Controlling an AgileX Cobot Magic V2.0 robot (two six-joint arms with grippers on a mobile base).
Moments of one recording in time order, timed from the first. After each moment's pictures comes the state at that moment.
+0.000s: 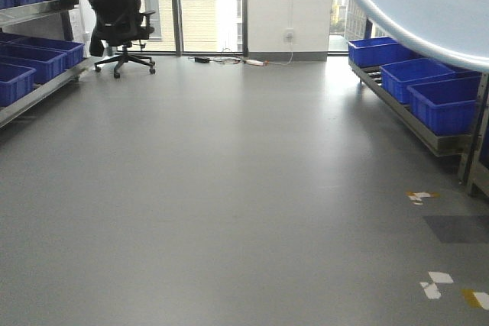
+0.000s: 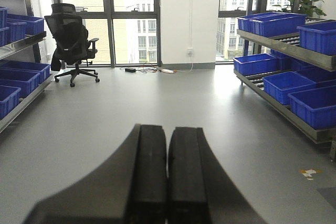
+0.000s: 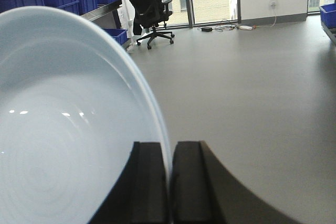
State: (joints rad) left arm -0.17 0.42 -0.41 -0.23 0.00 0.26; right arm 0.22 0.42 -0.37 0.16 0.06 0.06
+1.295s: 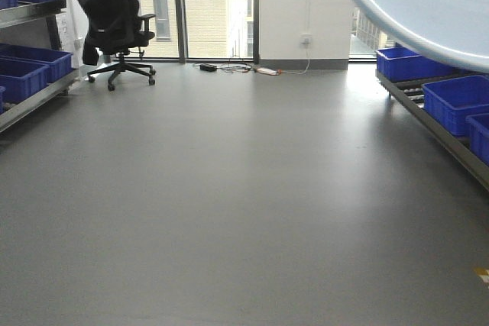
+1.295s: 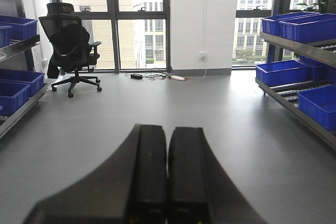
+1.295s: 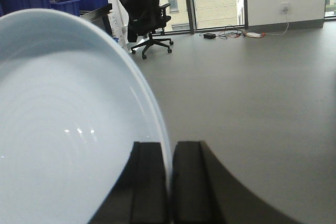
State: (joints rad) left arm -0.17 0.42 -0.41 -0.23 0.00 0.26; right arm 0.22 0.42 -0.37 0.16 0.06 0.06
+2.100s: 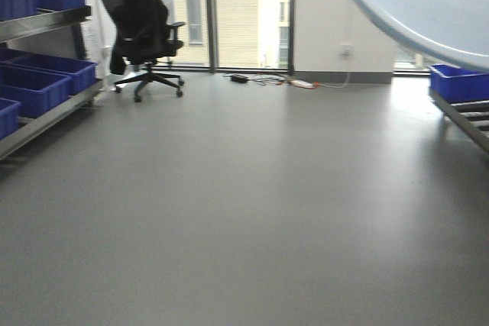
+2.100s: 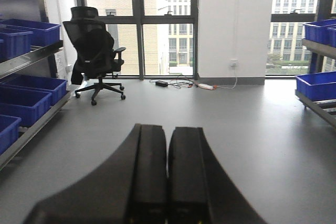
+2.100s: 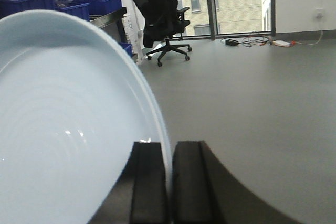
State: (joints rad) left arm -0.17 0.42 -0.41 -0.23 0.00 0.26; right arm 0.22 0.42 -0.37 0.15 0.06 0.06
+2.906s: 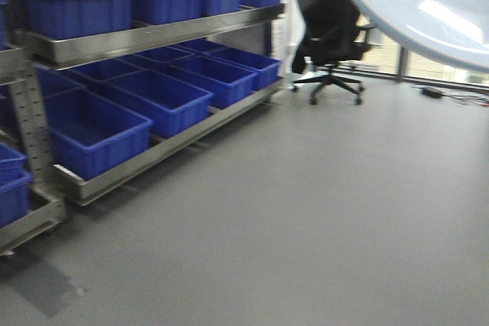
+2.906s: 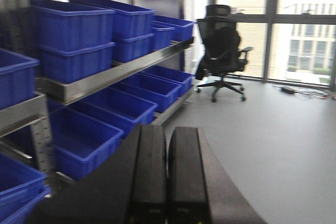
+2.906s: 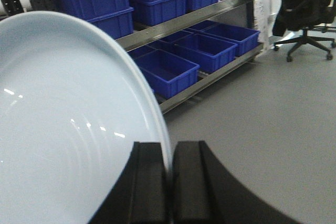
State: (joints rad) left arm -0.17 0.42 -0.41 -0.23 0.00 0.26; right arm 0.22 0.42 -0.37 0.15 0.06 0.06
